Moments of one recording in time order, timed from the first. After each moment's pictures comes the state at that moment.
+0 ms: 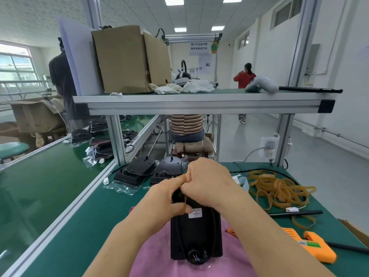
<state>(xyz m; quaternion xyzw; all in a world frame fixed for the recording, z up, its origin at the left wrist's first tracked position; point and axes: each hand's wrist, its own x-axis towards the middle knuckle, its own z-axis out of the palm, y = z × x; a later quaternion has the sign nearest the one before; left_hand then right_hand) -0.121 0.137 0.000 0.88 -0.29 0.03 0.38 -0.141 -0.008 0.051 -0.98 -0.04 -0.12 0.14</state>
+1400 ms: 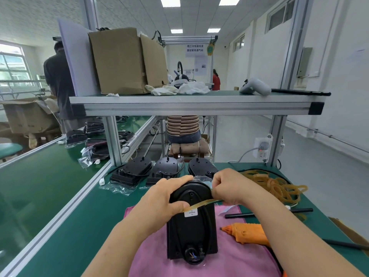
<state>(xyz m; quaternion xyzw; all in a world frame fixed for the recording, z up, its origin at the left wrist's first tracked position) -0.119 0.134 -0.007 0.89 -0.29 0.02 0.36 -0.132 -0.082 0.020 -0.95 0.04 0.02 0.31</state>
